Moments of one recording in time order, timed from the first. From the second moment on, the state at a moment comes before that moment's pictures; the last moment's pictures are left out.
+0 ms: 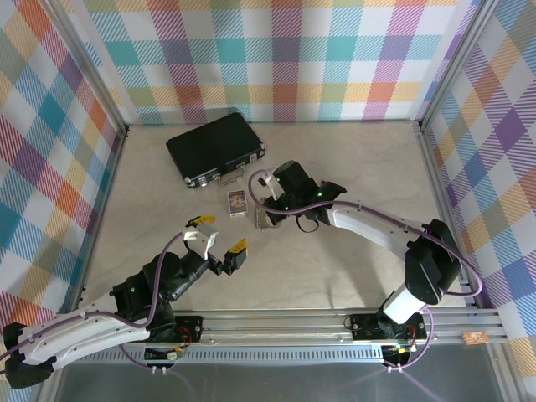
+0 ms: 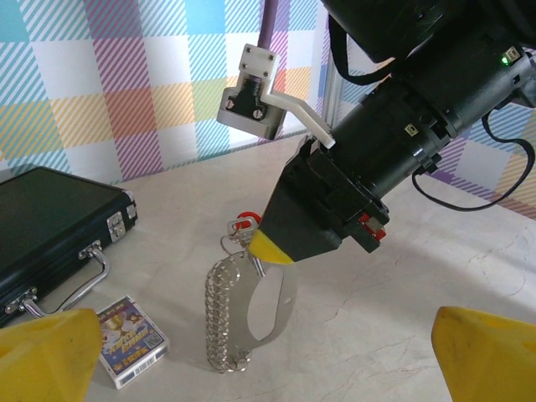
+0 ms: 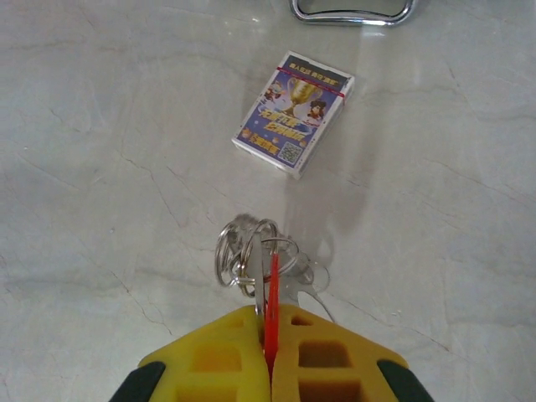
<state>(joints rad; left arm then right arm) -1.11 0.43 0.42 -0.08 -0.47 -0.08 0.81 1.59 1.25 -0.49 -0.11 0.17</state>
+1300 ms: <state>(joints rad) -1.11 0.47 0.36 0.00 -0.48 -0.06 0.86 1.55 0.85 -0.35 -0.46 0.48</state>
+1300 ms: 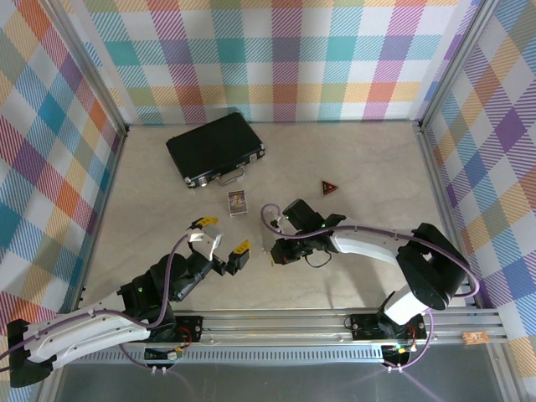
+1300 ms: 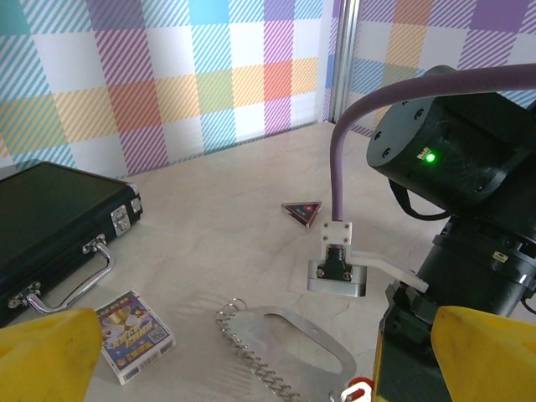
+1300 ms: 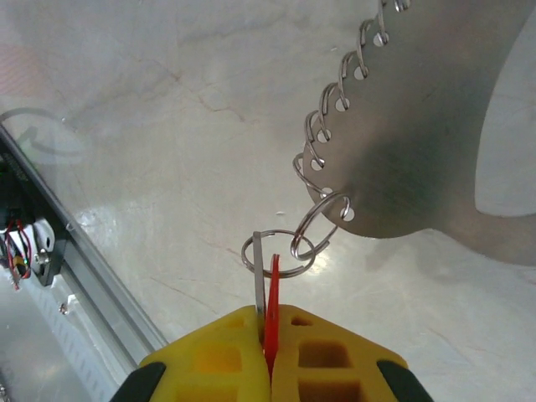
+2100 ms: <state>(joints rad) -1.11 0.45 0.28 0.04 -0.50 -0.06 0.93 1.60 0.72 -0.22 -0.48 0.63</state>
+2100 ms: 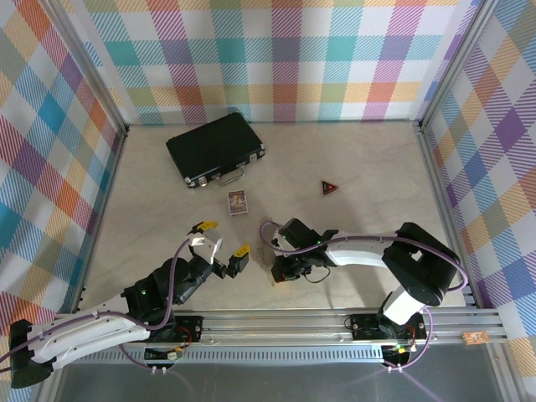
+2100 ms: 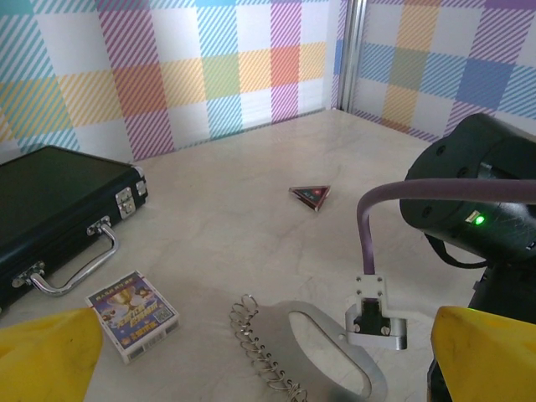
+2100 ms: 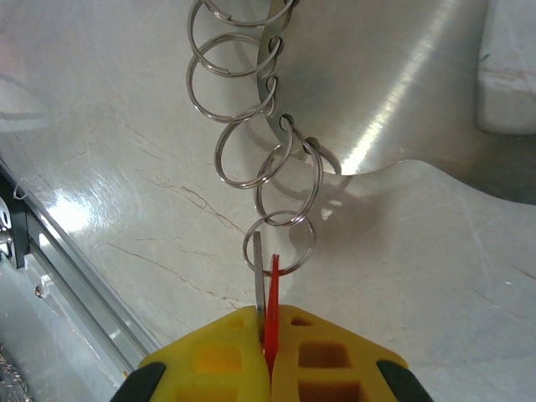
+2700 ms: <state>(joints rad) -1.11 0.53 0.28 0.10 -0.49 -0.04 0.94 1.50 0.60 -0.15 -0.50 0.69</state>
